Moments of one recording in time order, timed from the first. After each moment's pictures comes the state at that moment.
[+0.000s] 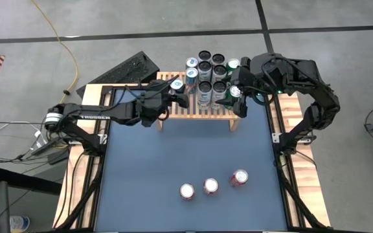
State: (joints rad) left arm 0.09 1.48 1.27 0.11 -0.92 -0.40; right arm -0.09 1.58 2.33 -1.35 0.22 -0.08
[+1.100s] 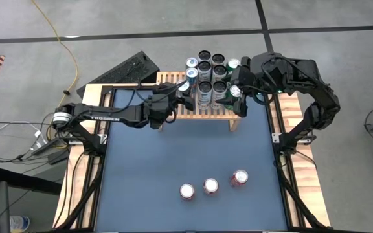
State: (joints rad) left arm 0.10 1.57 1.27 0.27 -0.95 -0.25; right arm -0.09 1.58 2.33 -1.35 0.22 -0.08
